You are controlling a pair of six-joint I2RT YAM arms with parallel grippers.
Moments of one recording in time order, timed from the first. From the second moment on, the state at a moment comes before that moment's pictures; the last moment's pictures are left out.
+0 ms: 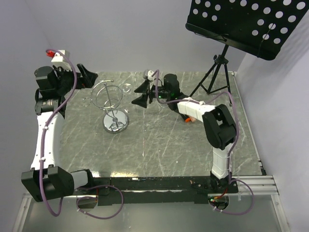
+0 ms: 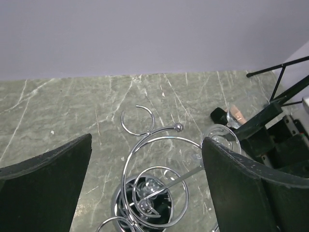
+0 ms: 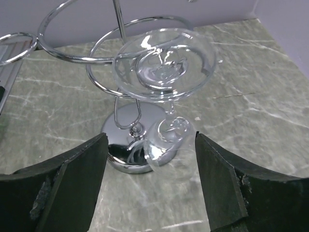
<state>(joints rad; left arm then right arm) 0.18 1.21 1.26 -0.20 0.53 -0.19 0.55 1.94 1.35 0.52 -0.88 -0.02</state>
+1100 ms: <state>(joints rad) 0.19 1.33 1.27 -0.21 0.54 -0.21 0.60 2.15 1.50 0.78 -0.83 0.12</state>
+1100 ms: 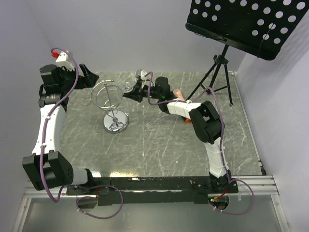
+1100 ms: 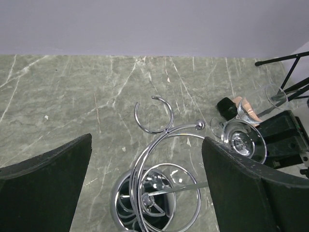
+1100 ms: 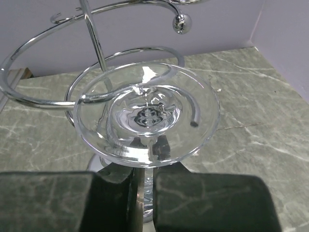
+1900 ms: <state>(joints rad) 0.19 1.34 1.26 -0.18 0.53 -0.19 0.59 2.08 1.43 0.69 -0.39 0.08</state>
